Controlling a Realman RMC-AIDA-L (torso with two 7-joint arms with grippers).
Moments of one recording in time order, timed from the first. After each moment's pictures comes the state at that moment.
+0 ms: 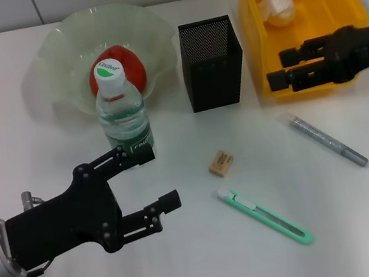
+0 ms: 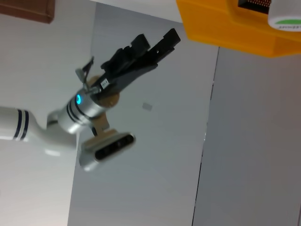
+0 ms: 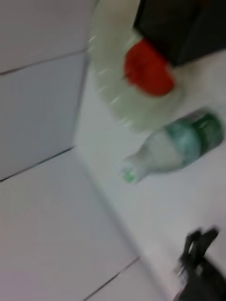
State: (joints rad) left arm -0.26 -2.07 1.12 0.53 1.45 1.72 -0.98; right arm 0.47 2.03 -0.95 -1.17 -1.97 -1.62 2.08
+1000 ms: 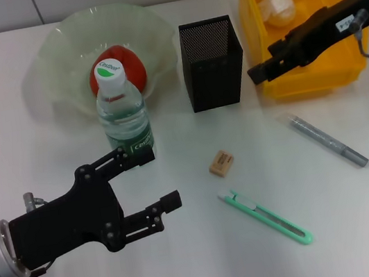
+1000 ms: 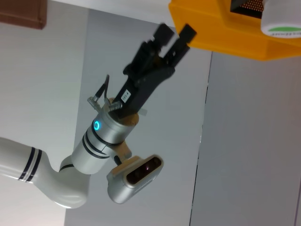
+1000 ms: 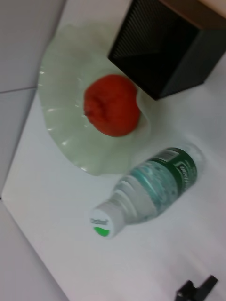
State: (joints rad) left arm -0.27 -2.07 1.12 0.49 1.46 1.70 -0.93; right arm 0.67 2.08 -1.01 -1.27 -2.34 -1.62 2.35
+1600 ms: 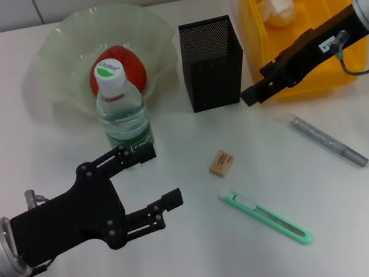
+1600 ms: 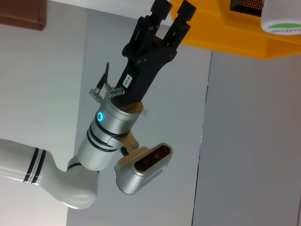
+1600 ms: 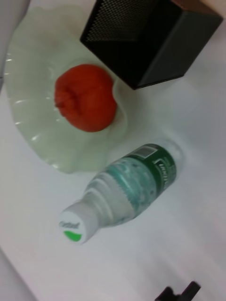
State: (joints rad) left arm -0.28 -2.07 1.12 0.49 1.45 1.69 -0.93; right arm 0.71 2.08 -1.10 -1.21 -2.39 -1.59 2.39
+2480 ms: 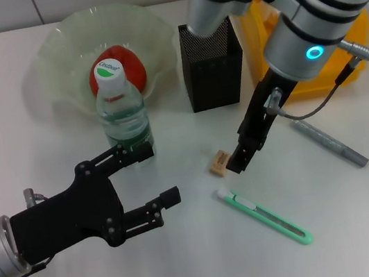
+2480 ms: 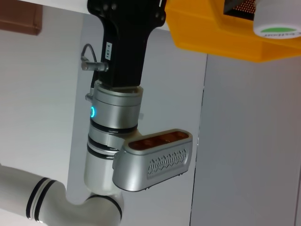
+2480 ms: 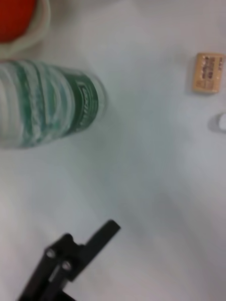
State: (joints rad) left arm -0.28 -2.07 1.12 0.49 1.46 1.67 -0.92; right arm 0.95 2.09 -1.48 -1.04 -2.47 -1.61 2.54
